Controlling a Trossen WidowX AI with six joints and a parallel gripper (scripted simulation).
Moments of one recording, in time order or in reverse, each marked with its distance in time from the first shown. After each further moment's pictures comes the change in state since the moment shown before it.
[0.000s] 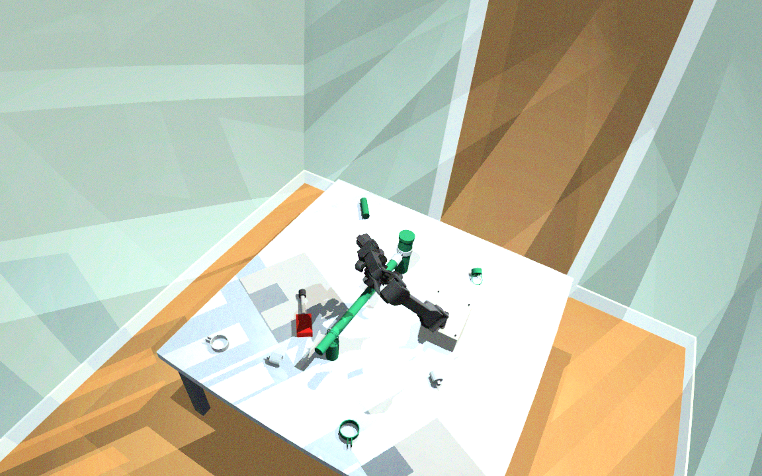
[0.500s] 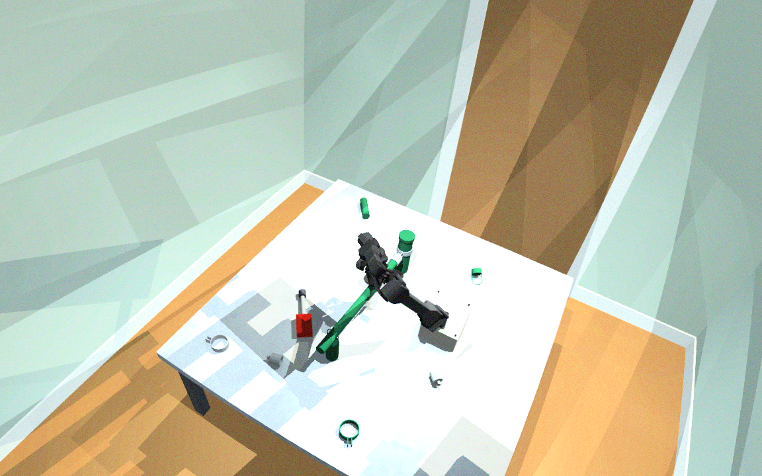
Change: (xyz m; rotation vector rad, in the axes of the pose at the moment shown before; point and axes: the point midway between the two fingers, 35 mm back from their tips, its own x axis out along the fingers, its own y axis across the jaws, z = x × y) arm 0.001 -0.001 -0.008 -0.001 0.001 0.001
